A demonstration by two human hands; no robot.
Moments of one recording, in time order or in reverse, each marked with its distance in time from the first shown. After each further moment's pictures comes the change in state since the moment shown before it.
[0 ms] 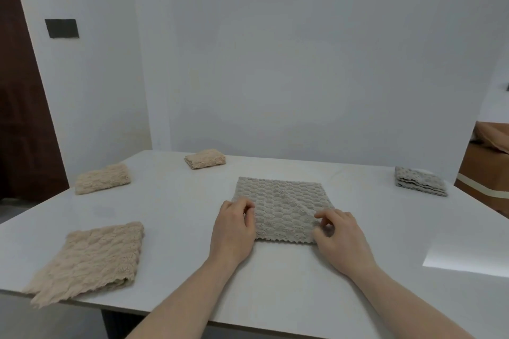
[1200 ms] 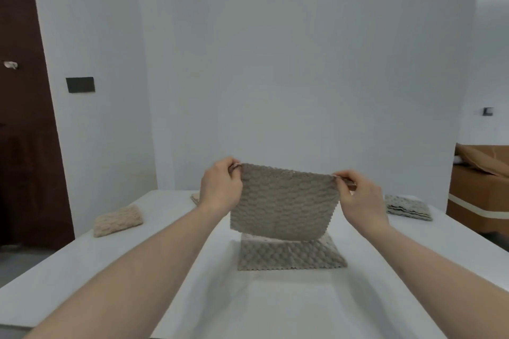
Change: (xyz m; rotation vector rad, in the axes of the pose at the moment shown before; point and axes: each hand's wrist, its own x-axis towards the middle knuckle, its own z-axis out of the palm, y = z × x) left_hand 0.100 0.103 -0.135 -0.030 0.137 0.003; right_hand 0.061 -0.083 -0.129 0.257 0.358 -0.056
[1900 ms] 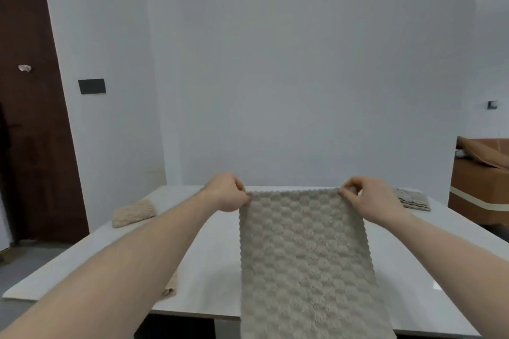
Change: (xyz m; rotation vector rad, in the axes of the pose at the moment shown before) left_hand -0.021 0.017 -0.046 0.366 -0.564 -0.168; right_hand -0.009 -0.006 -0.045 -0.392 -0.321 0.088
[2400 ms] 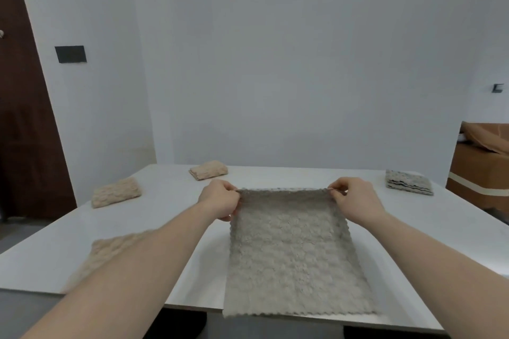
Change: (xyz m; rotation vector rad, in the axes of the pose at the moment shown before) left_hand 0.030 -0.036 0.089 -0.481 0.012 -0.231; right_hand 0.014 0.033 0.084 0.095 -0.040 0.073
